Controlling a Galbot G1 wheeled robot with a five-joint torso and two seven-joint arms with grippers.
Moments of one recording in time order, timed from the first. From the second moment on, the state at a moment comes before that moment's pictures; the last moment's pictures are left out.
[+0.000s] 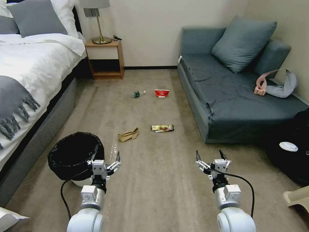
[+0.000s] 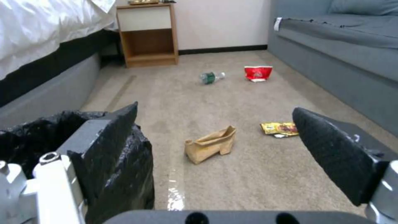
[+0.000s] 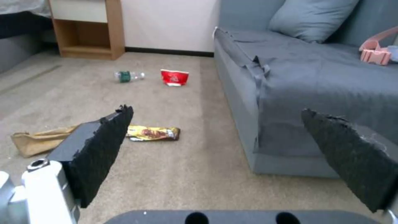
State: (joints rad) left arm 1.55 -1.50 -0.55 -2.00 0.00 0.00 0.00; right arm -1.55 1.50 0.55 2.00 0.00 0.00 0.00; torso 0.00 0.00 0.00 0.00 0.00
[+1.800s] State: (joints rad) left arm 1.32 -1.16 -0.55 -1.99 -0.46 0.38 -0.49; right arm -1.64 1.36 0.62 2.01 0.12 -0.10 0.13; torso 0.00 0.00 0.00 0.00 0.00
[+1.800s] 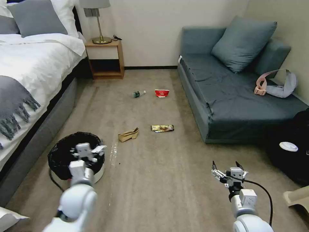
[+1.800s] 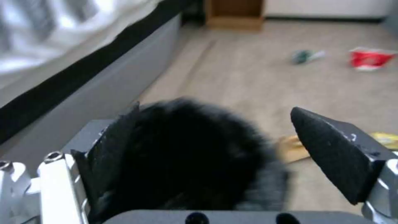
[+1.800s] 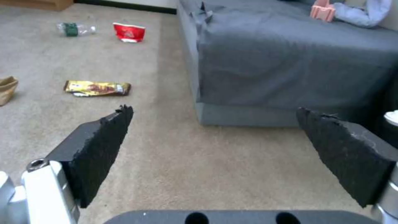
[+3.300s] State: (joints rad) left arm 1.01 -1.07 -0.54 -1.39 -0.48 0.55 -0.52; right arm -1.67 1.42 0.60 1.97 0.08 -0.04 0.15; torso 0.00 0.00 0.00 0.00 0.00
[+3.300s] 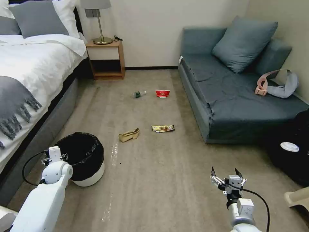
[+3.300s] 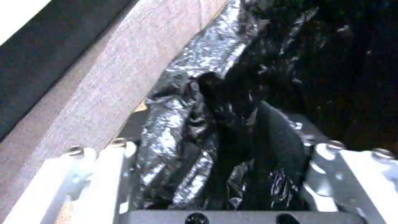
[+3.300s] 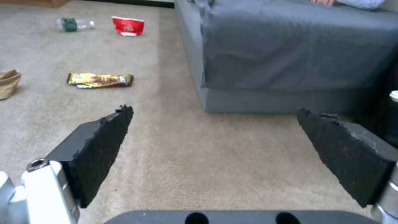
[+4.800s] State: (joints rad) left arm 1.41 -1.18 -0.68 -2.02 -0.32 0.47 -0.50; right arm -1.64 1.46 0.58 1.89 -0.02 0.14 0.11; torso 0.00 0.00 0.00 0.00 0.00
